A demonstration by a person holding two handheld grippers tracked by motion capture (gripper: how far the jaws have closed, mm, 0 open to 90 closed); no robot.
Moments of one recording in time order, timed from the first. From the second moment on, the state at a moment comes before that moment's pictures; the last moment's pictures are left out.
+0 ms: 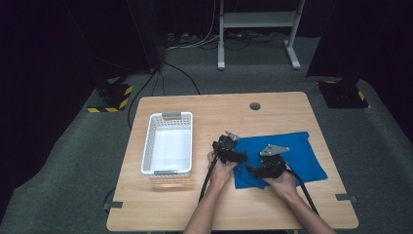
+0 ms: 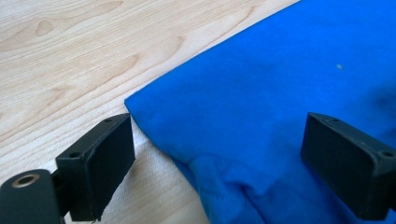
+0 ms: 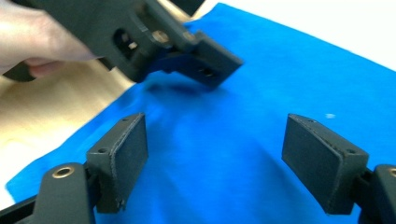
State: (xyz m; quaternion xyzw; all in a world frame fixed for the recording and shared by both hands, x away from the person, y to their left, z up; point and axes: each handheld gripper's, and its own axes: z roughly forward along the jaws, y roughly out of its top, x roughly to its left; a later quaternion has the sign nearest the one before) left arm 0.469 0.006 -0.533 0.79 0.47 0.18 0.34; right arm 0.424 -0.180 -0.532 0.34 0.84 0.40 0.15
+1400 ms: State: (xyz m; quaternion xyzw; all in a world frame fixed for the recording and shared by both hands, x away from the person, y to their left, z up) left arm 0.498 0.012 -0.539 0.77 0.49 0.21 0.36; right arm 0.386 -0.136 -0.540 0.28 0.87 0.39 0.15
